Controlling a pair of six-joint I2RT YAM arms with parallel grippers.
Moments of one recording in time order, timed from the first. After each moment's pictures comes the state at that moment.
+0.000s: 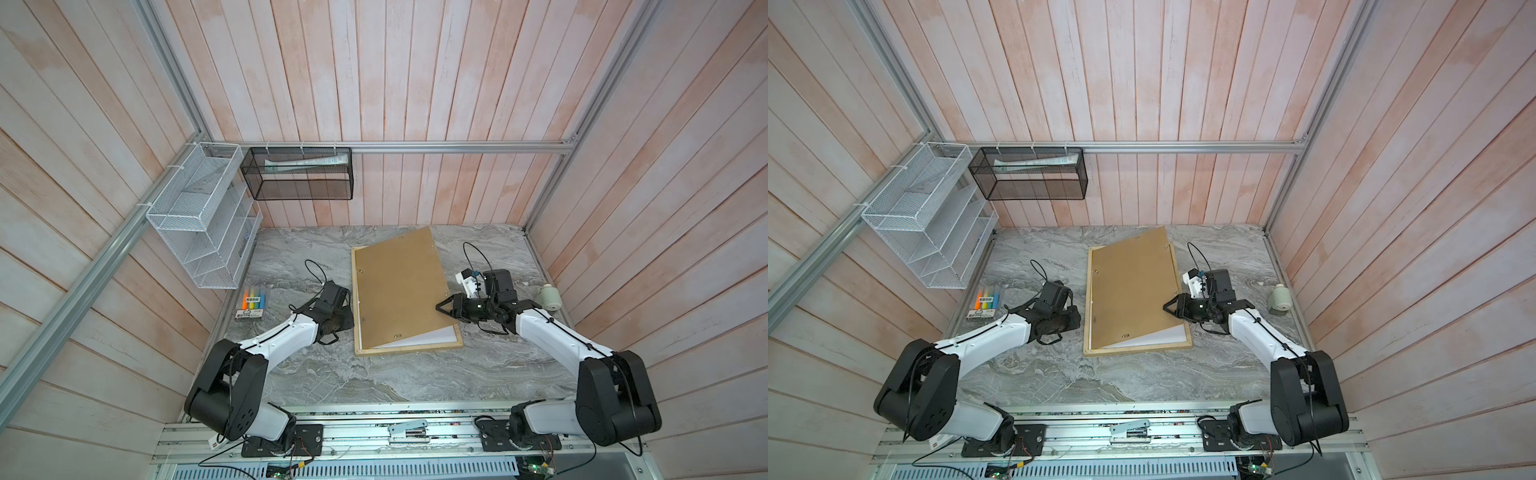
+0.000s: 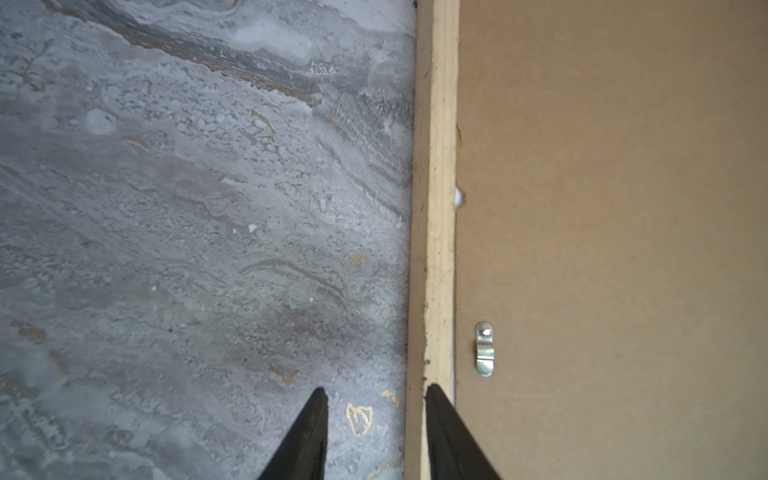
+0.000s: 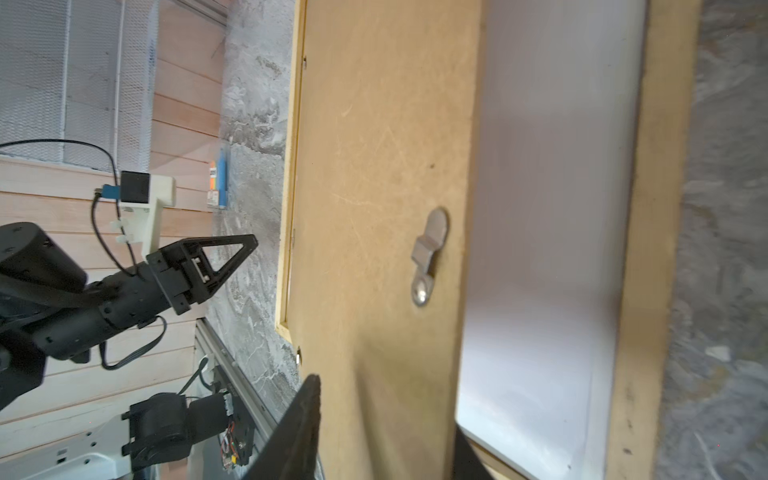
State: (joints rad) left arm -0.44 1.48 0.80 -0.32 -0.03 -0.57; right arm 0.26 1.37 0.80 -0.31 -0.62 0.47
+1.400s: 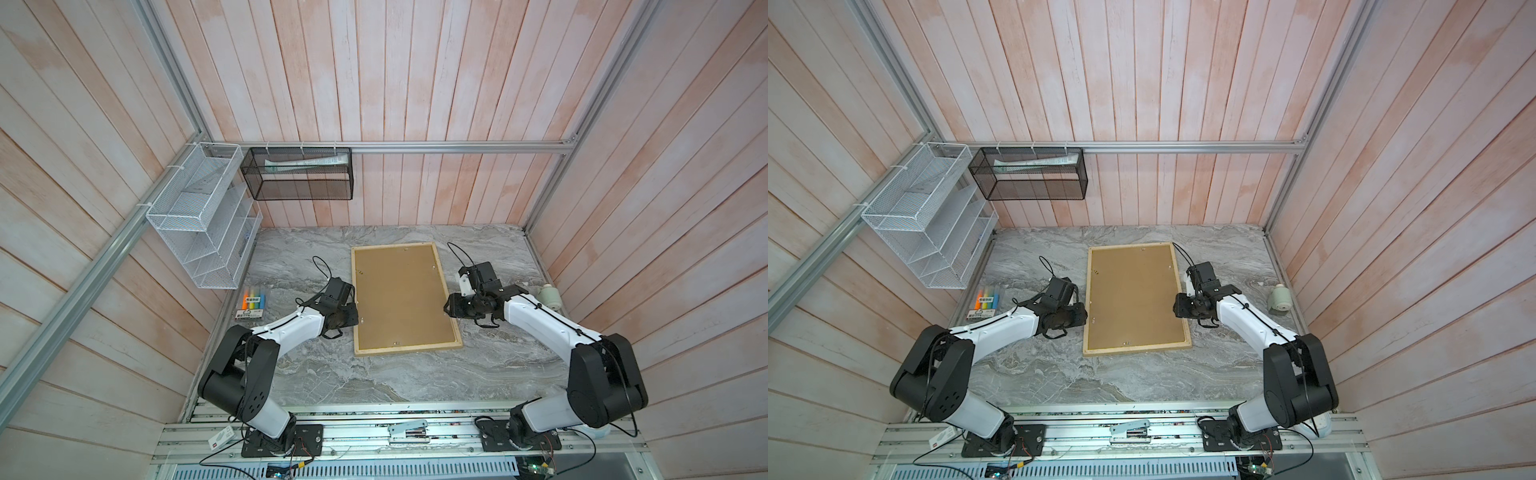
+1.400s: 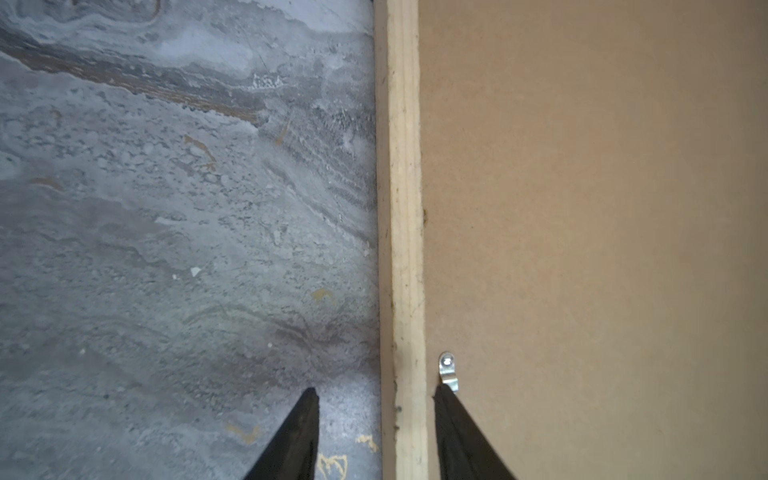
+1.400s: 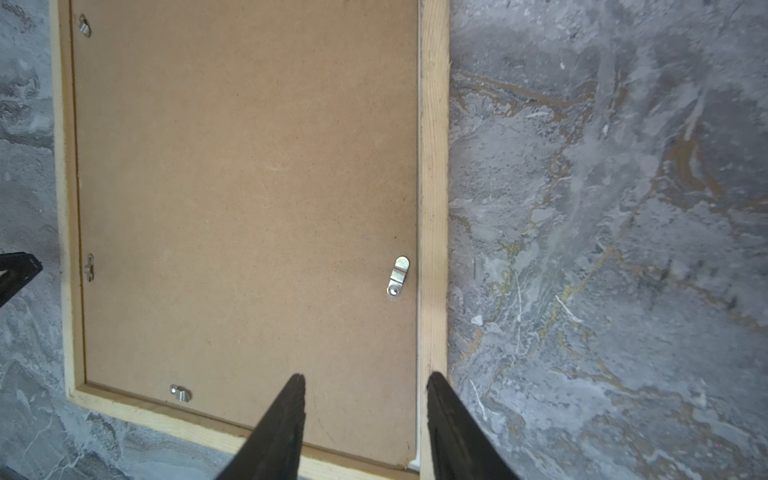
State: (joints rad) left arm -0.43 1.59 0.85 -0.29 0.00 -0.52; right arm 0.35 1.48 0.96 -0.54 -0.17 0.36
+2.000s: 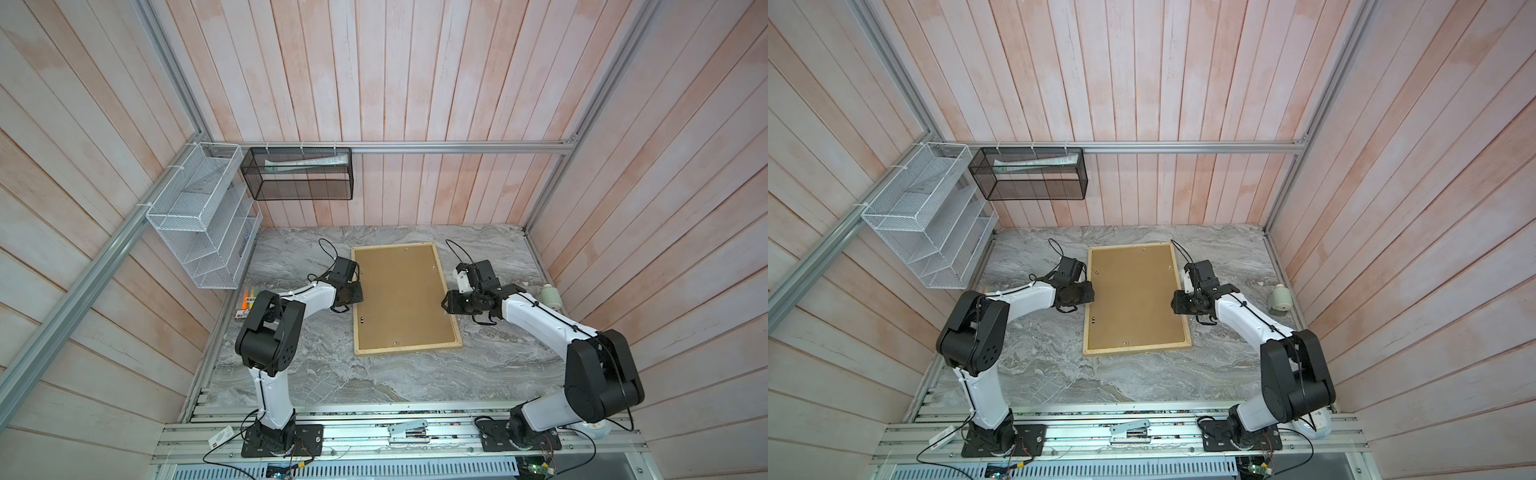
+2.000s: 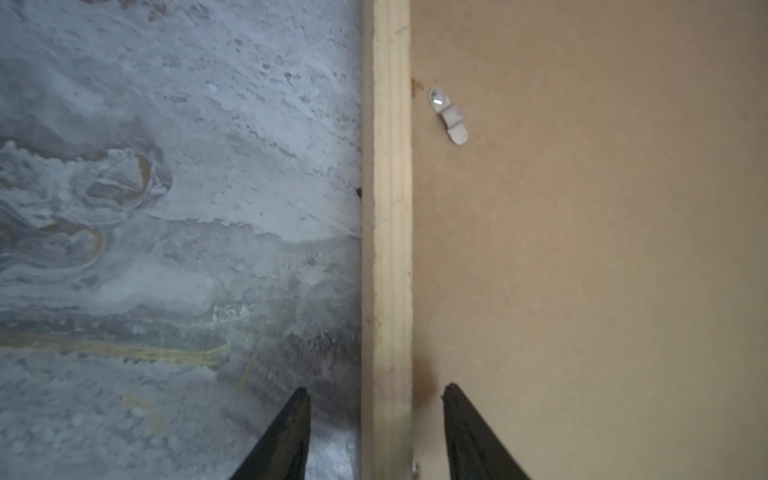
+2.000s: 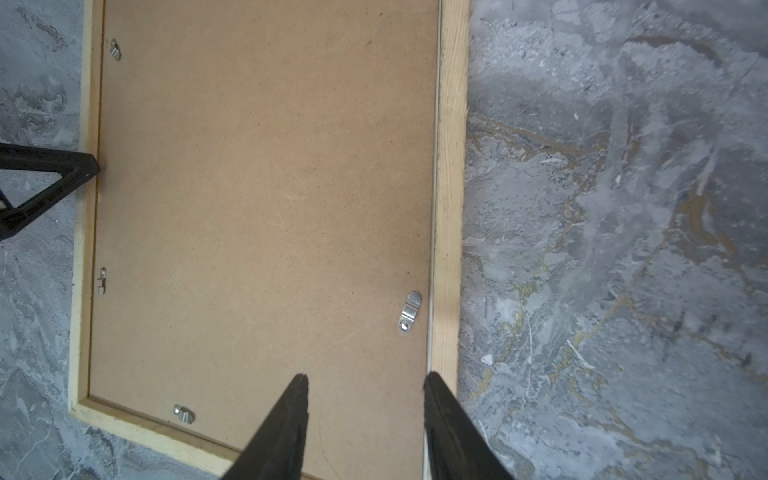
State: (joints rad) left arm -0.36 1.93 1.18 -0.25 0.00 -0.48; right arm 0.35 1.50 0.96 -0.47 -0.18 0.33
